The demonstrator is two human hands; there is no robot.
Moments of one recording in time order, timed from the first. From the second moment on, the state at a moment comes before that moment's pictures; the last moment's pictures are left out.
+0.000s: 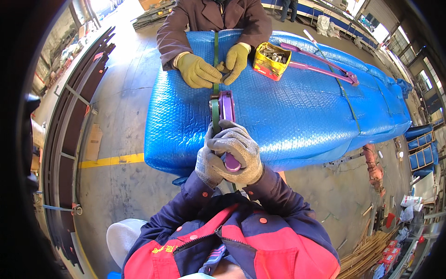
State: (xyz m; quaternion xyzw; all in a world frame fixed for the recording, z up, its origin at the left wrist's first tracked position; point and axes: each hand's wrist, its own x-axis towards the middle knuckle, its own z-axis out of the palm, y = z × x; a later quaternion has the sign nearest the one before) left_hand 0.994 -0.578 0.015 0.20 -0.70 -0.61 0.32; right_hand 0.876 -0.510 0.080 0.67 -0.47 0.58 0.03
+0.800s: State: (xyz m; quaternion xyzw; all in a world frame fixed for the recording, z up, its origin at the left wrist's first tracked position) left_hand 0.991 -0.578 0.022 0.18 -0.70 -0.61 0.33; right_hand 0.879 -0.516 0.073 0.66 -0.44 0.60 0.07
